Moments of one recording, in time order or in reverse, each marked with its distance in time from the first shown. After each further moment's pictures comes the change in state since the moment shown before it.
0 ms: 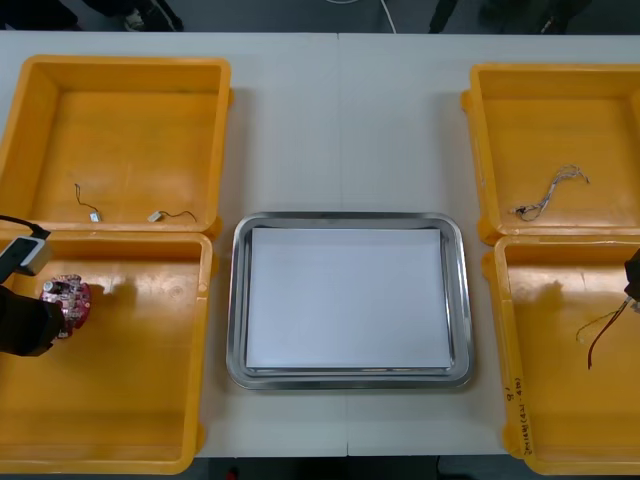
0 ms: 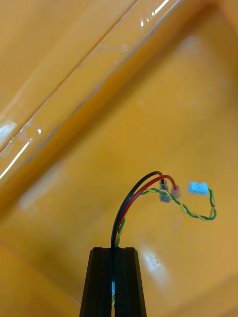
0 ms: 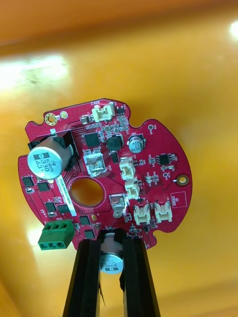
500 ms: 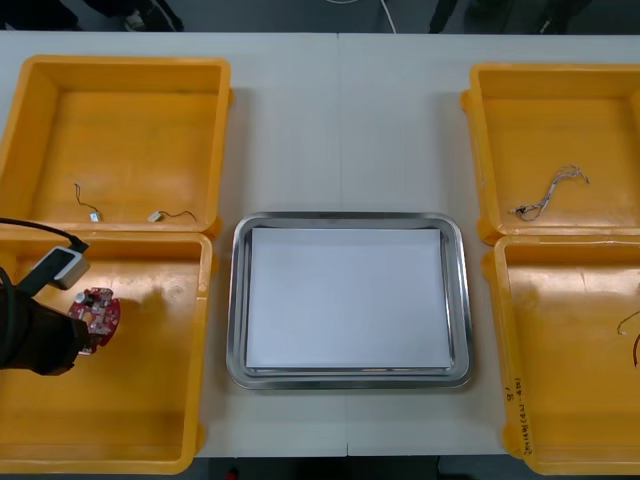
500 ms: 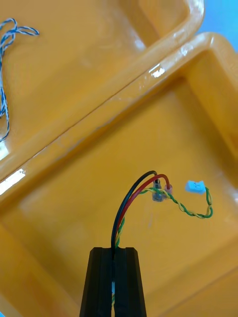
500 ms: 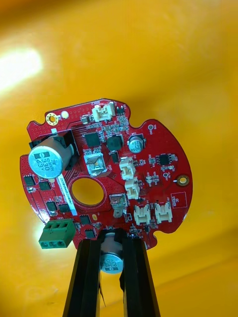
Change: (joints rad) right arm -0.001 -0.091 -0.014 -0.201 0.007 0.118 0.000; left arm 0.000 0.000 -0.065 -0.143 0.004 0.079 0.002
